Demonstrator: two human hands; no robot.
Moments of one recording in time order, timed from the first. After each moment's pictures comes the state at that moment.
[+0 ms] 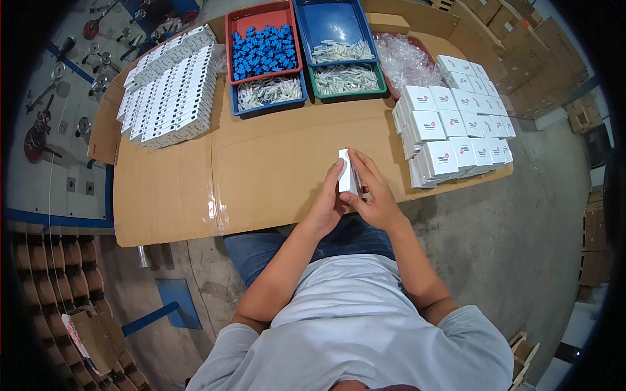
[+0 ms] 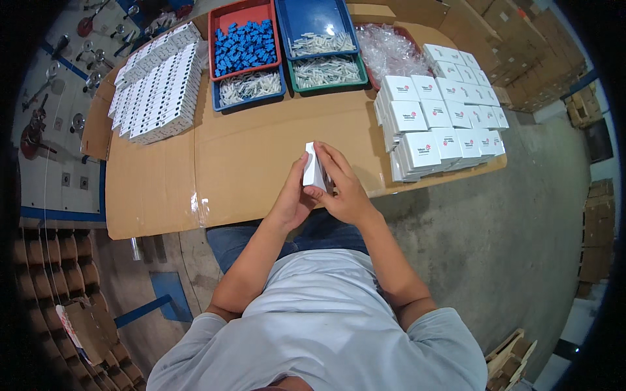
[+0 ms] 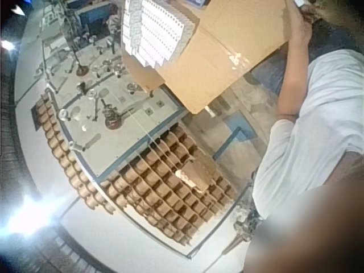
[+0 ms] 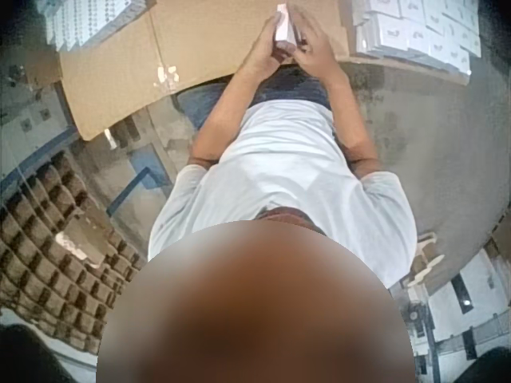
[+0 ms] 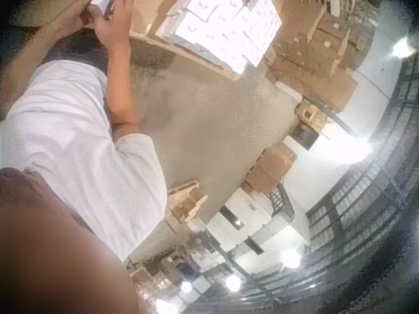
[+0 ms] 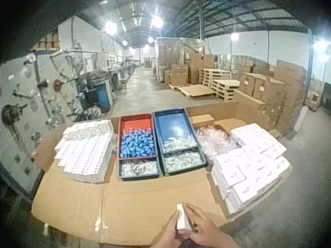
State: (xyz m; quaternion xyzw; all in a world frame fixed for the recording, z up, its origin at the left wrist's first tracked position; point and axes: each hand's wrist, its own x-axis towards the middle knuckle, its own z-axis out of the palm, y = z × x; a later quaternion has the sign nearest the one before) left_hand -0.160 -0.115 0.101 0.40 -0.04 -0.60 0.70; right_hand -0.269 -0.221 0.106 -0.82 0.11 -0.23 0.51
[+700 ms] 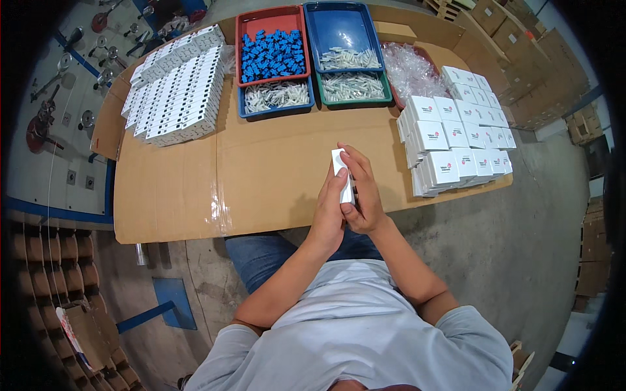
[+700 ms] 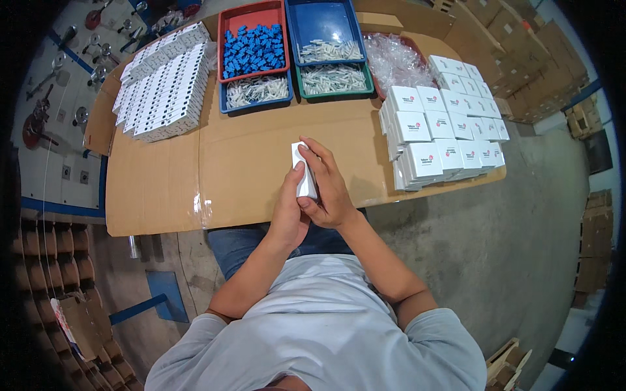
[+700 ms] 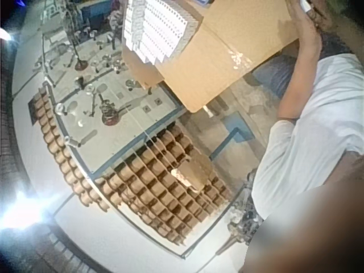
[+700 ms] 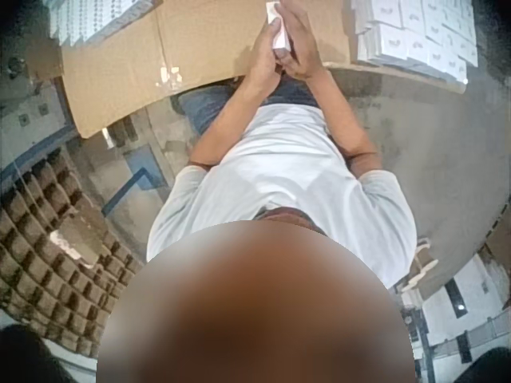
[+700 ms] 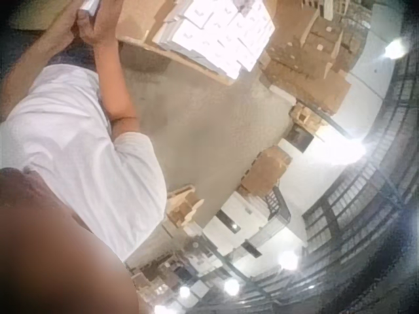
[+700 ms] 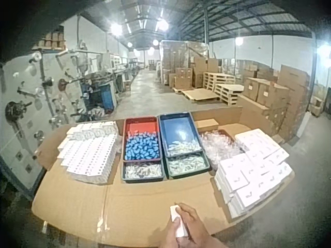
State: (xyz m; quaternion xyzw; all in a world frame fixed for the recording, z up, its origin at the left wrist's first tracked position) left_hand -0.176 -0.103 0.138 0.42 -0.05 -0.46 0.78; right_hand -0.226 -0.206 0.110 -0.81 -0.04 -0.41 0.41
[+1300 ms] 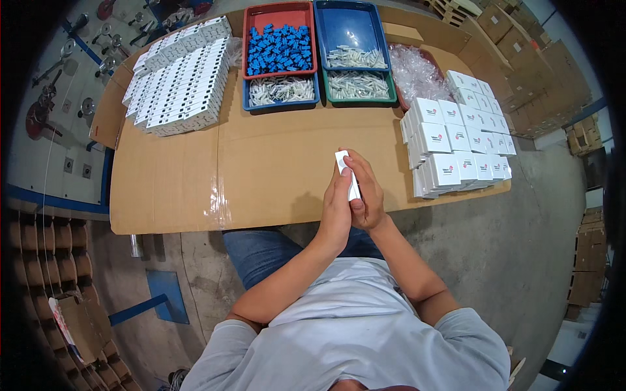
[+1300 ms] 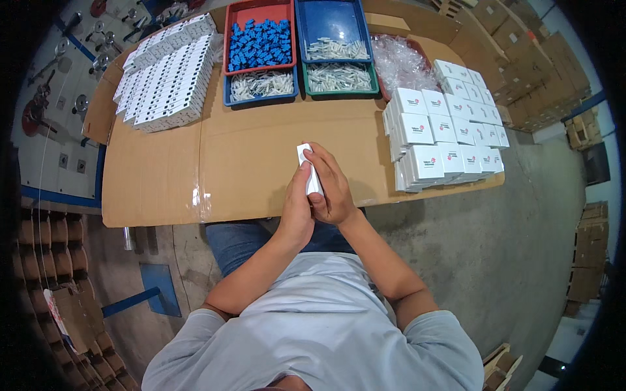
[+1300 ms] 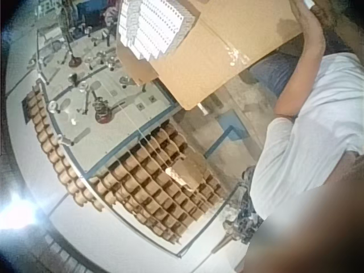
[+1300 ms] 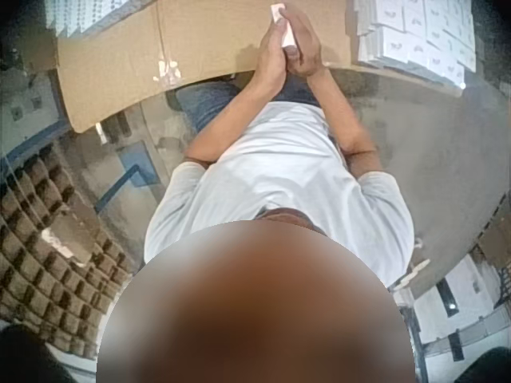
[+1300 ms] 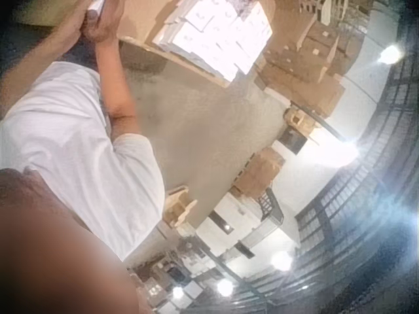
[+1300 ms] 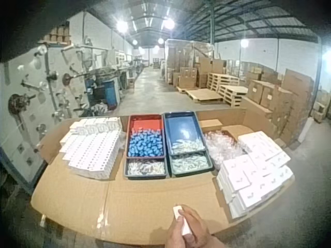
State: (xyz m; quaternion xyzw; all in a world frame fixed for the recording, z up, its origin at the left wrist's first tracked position) left_hand -0.185 -0.106 0.120 0.45 -0.06 -0.39 0.80; right_hand -0.226 -0.204 0.097 -0.81 -0.05 -0.42 0.40
